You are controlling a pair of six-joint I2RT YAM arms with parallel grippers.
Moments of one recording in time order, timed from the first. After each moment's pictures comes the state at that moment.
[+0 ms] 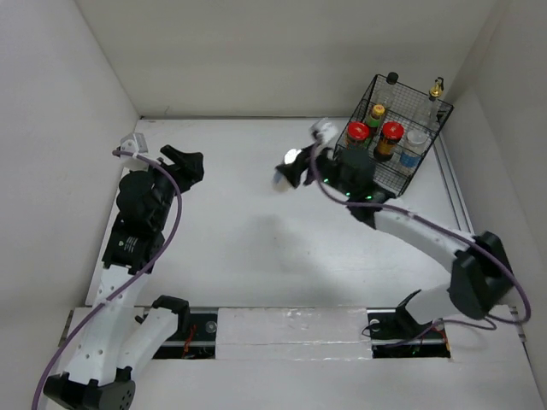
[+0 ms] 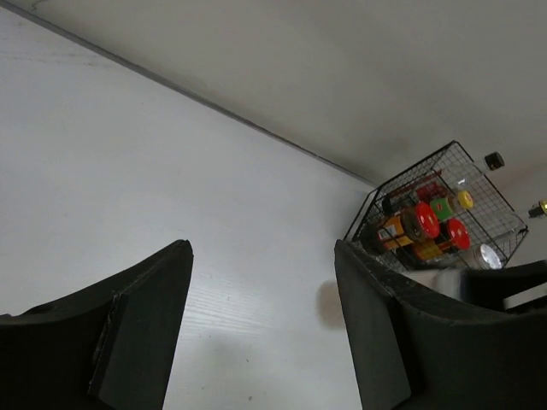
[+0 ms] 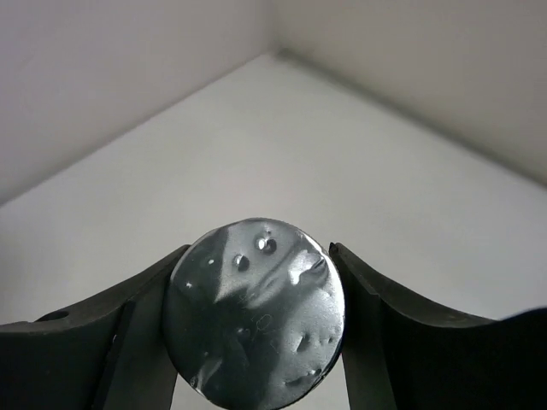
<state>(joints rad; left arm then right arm) -0.24 0.76 0.96 -0.30 -0.16 -0.63 0.67 1.46 1.04 0.39 -0.29 0.13</state>
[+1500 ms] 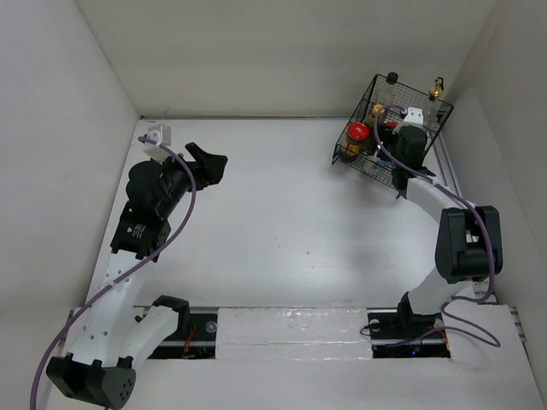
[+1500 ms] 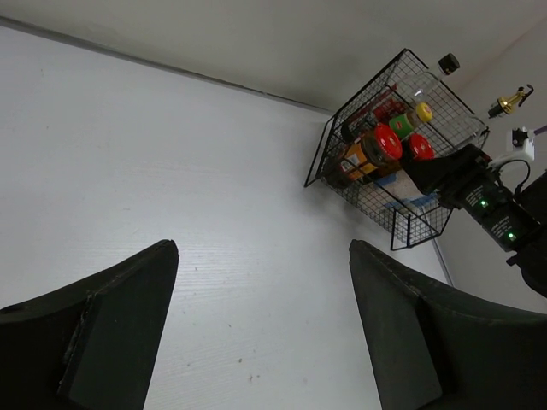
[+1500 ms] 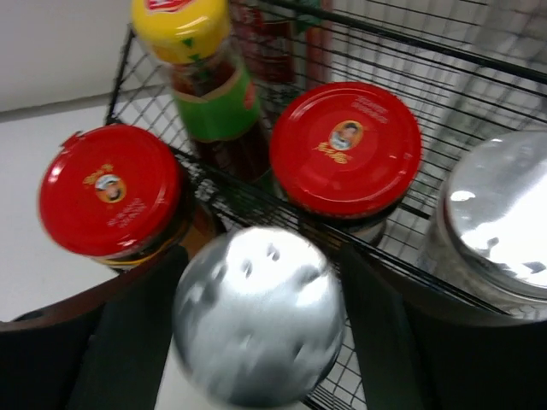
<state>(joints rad) -0.24 0.85 0.96 -0.23 0.12 -0.56 0.05 1.64 1.05 0.31 0.07 0.18</state>
